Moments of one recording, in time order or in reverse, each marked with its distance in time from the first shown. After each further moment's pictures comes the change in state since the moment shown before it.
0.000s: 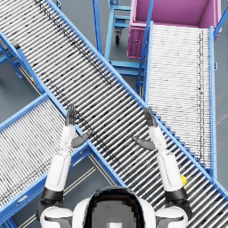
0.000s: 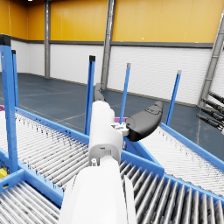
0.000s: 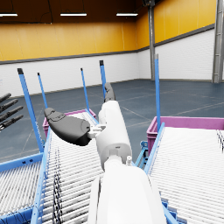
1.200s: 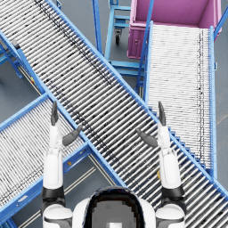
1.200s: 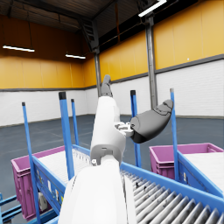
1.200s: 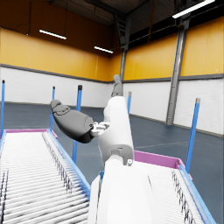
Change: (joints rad) left arm 0.074 0.072 -0.223 -0.041 0.366 -0.101 -0.100; right arm 0.083 -0.092 -0.109 0.044 0.366 -0.100 0.101
